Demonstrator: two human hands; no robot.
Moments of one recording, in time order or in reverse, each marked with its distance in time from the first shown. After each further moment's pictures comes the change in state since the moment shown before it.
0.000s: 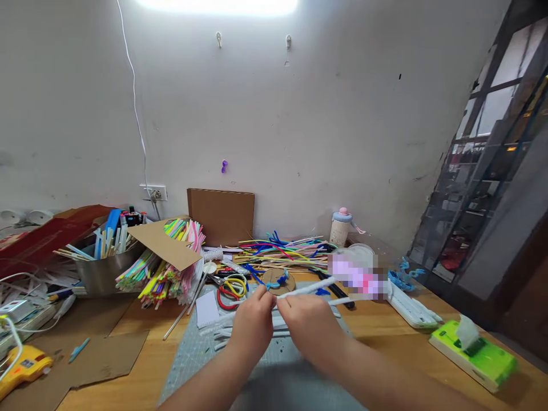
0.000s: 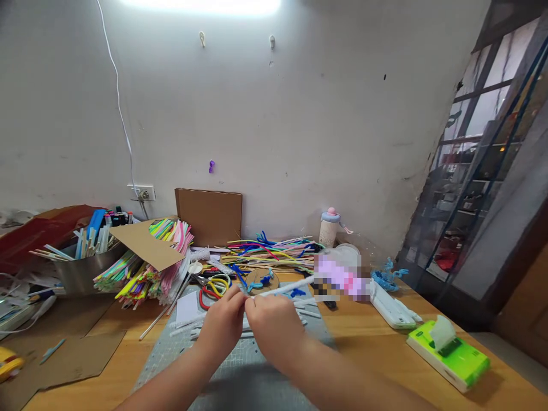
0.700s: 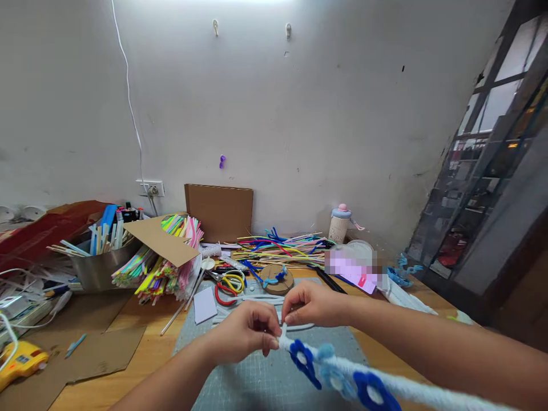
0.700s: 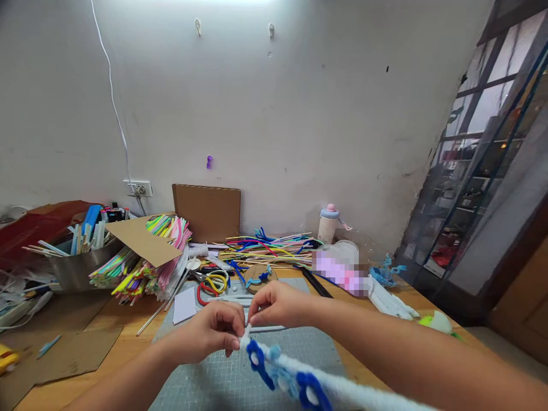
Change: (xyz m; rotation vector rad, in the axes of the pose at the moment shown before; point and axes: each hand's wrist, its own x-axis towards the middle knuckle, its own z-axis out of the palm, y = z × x) left_hand -0.003 0.012 -0.038 -0.812 -0.689 -0.266; right_hand 0.015 0.052 0.005 1.183 -0.533 -0.013
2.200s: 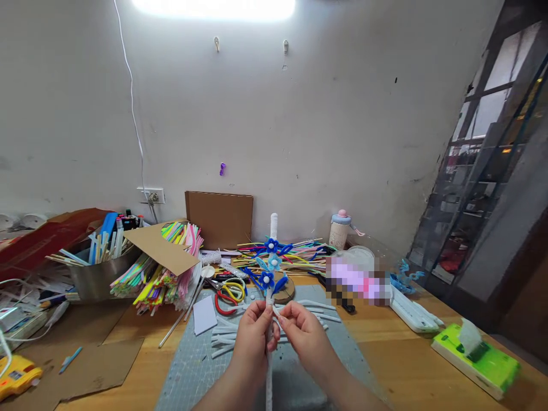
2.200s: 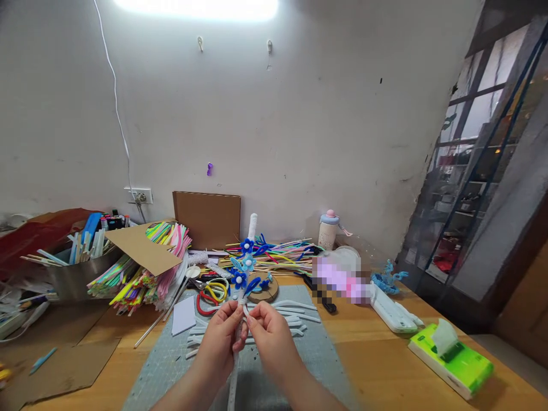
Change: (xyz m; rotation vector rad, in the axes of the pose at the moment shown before) left_hand 0.039 -0.042 0.030 -0.703 0.670 0.083; right_hand 0.019 0.019 0.080 0.582 0.655 -0.074
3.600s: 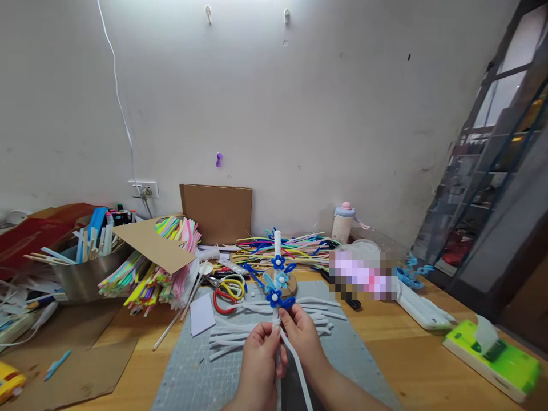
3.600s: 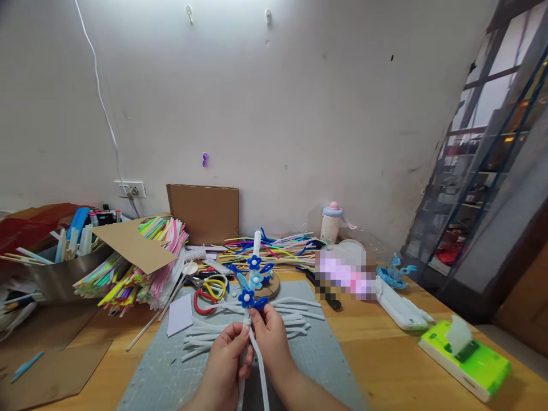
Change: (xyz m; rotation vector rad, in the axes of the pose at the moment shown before) left_hand -0.001 -0.045 -0.018 0.073 0.125 -0.123; right_hand 0.030 0.068 -0.008 -0.069 0.276 -0.026
